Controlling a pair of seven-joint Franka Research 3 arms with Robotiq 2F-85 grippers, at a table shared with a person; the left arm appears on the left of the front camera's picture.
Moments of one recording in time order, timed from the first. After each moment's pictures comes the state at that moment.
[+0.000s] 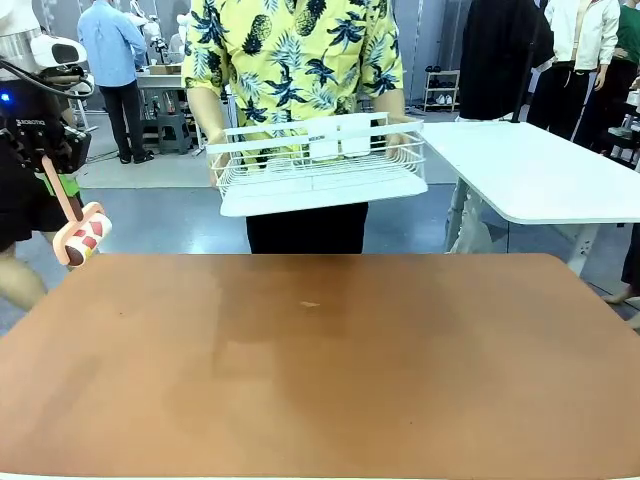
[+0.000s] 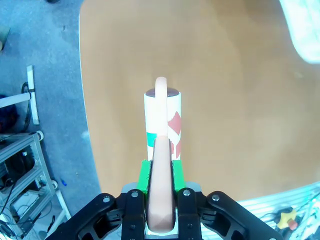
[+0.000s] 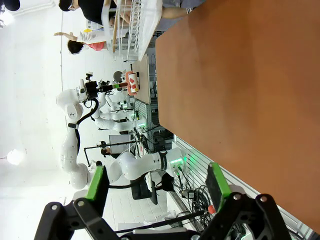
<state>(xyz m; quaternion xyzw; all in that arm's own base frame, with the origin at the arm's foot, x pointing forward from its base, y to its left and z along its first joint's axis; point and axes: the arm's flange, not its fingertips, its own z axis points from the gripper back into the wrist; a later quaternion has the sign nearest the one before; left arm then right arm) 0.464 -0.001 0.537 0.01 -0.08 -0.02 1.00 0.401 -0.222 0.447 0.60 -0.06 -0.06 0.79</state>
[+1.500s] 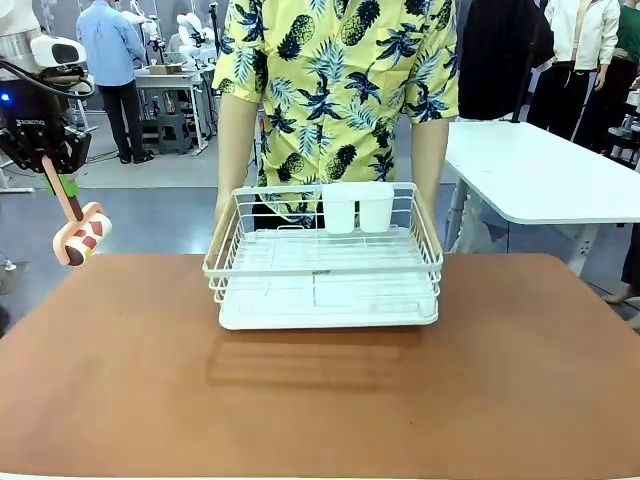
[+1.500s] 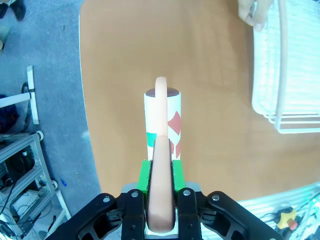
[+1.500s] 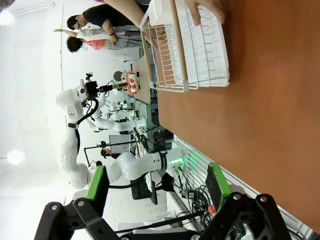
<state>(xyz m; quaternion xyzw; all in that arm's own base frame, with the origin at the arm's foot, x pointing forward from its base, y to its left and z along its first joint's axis) 0.464 -0.001 0.537 0.01 -0.08 -0.02 1.00 0.401 -0.222 0.447 0.60 -0.06 -0.06 0.79</state>
